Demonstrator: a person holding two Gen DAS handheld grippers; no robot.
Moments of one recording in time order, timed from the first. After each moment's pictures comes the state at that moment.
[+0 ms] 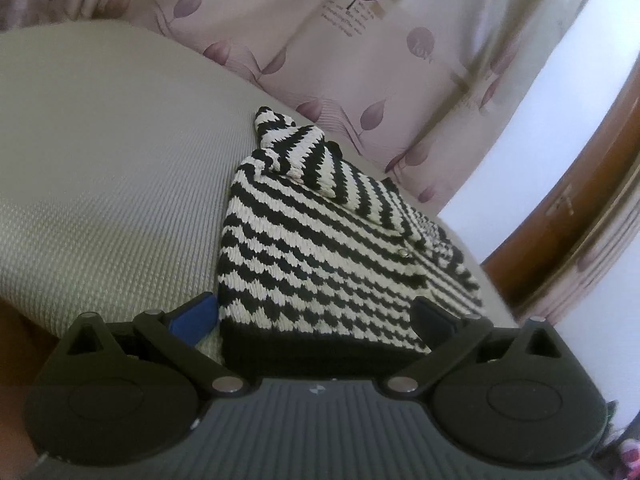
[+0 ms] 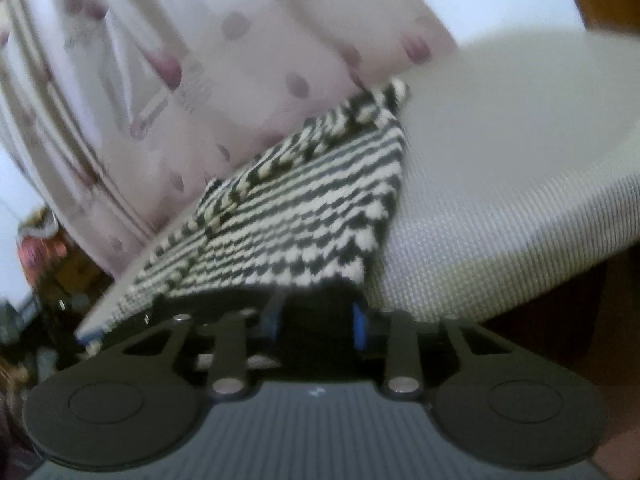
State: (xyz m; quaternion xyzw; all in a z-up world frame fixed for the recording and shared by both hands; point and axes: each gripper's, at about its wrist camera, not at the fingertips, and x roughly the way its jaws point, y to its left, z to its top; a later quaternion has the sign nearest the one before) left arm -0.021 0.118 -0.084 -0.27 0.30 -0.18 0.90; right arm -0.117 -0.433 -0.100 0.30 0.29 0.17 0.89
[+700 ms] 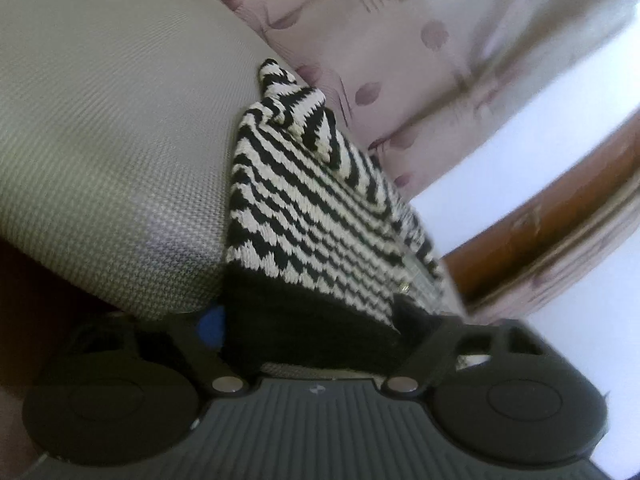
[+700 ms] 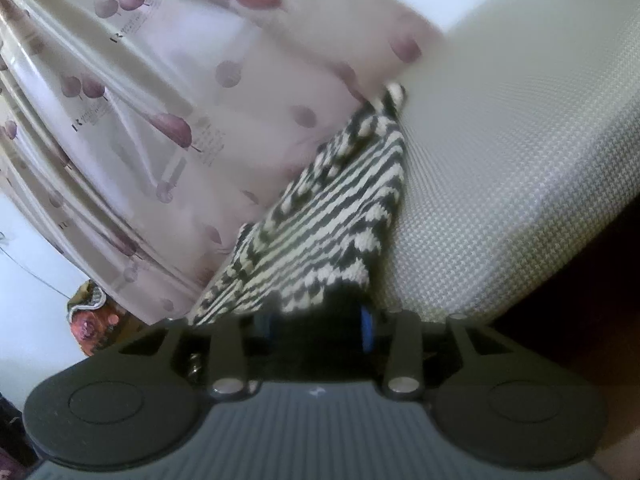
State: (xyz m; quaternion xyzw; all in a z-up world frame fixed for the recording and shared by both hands) left arm -0.016 0.129 -0.108 -0.33 0.34 -0.22 0.85; right arm -0.117 -0.441 -0.115 0.40 0.24 0.19 0.86
